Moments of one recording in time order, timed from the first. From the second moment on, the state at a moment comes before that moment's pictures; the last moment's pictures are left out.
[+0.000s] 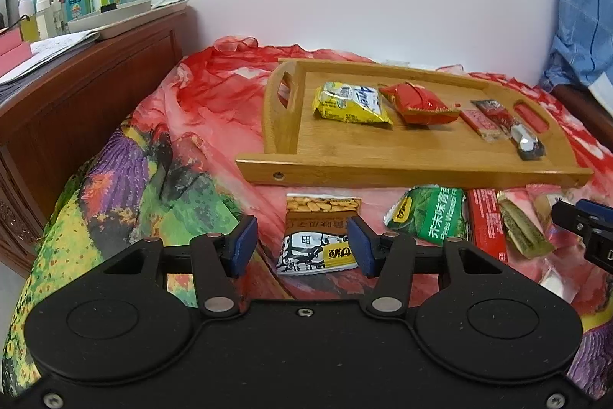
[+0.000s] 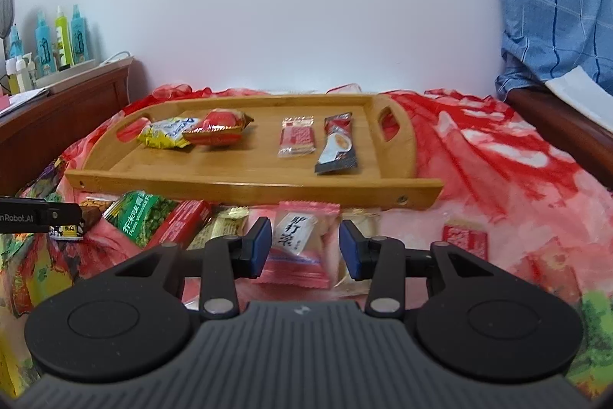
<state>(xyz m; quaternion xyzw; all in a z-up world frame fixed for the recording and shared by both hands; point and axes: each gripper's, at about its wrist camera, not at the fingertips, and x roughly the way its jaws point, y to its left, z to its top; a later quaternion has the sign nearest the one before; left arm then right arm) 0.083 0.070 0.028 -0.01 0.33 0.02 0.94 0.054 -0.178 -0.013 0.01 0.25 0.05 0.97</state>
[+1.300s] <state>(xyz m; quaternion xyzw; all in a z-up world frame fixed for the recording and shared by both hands) 0.076 0.058 0.036 -0.03 0.34 0.01 0.94 0.055 -0.165 -0.014 -0.01 0.27 0.06 0.96</state>
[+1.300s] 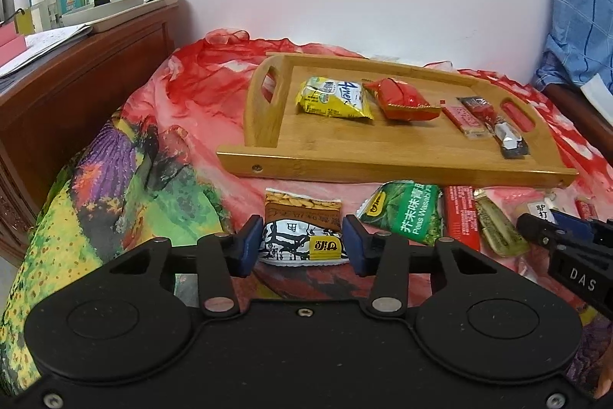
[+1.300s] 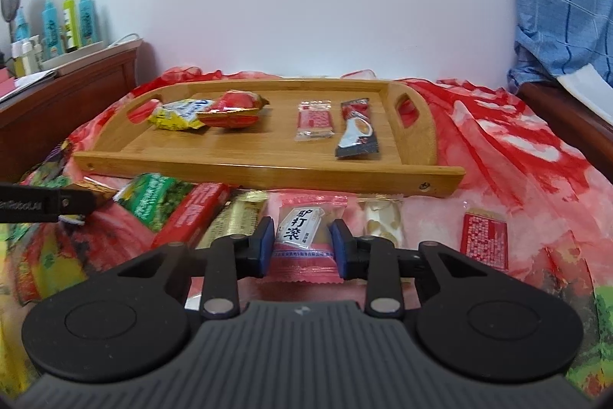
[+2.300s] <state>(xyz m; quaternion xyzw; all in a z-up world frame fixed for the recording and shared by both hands) 0.158 0.049 0.077 -0.05 0.33 -0.03 0.94 0.130 -0.177 0.036 0.05 0.26 0.08 0.96</state>
